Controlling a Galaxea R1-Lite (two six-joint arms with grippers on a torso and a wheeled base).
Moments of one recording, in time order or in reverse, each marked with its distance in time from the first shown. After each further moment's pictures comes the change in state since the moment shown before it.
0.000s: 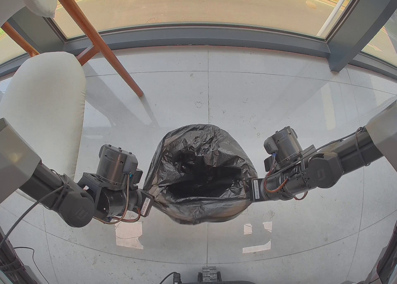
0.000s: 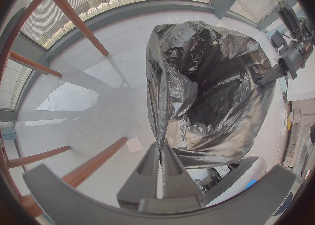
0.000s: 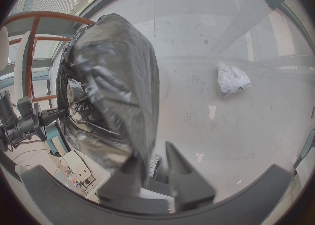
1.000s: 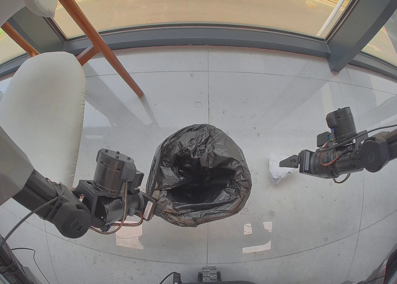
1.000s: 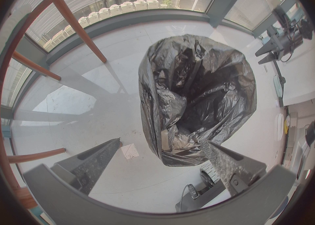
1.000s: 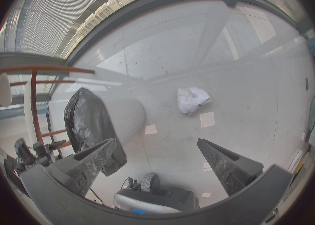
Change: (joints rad) left arm -0.040 -0.061 0.074 -0.098 -0.001 -0.041; right arm -0.350 -0.233 0.171 -0.149 0.112 -0.006
